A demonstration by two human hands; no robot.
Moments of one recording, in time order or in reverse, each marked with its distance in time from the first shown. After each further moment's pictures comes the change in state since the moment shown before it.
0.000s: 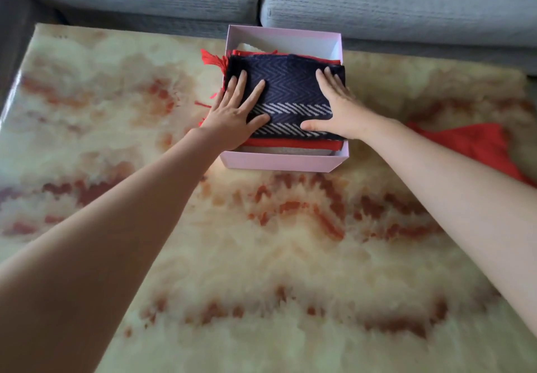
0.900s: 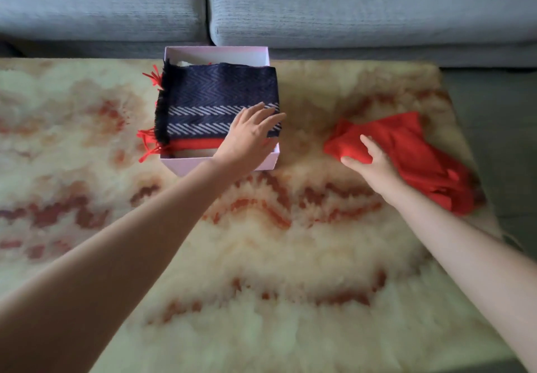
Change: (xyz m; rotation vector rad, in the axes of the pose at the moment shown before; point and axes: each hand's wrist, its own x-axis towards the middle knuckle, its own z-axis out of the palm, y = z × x) left_hand -0.028 0.154 -0.009 -0.173 0.158 0.309; right_hand -0.170 0.115 0.014 0.618 0.355 0.512
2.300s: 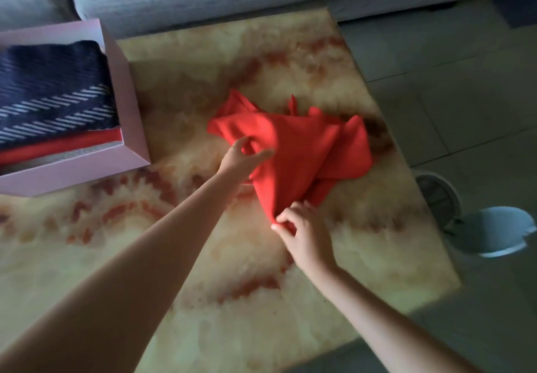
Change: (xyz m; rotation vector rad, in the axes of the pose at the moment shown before) left_hand 0.052 0.176 0.189 -0.805 -0.252 -0.791; right_hand -0.116 0.173 -0.006 -0.170 0.251 -0.358
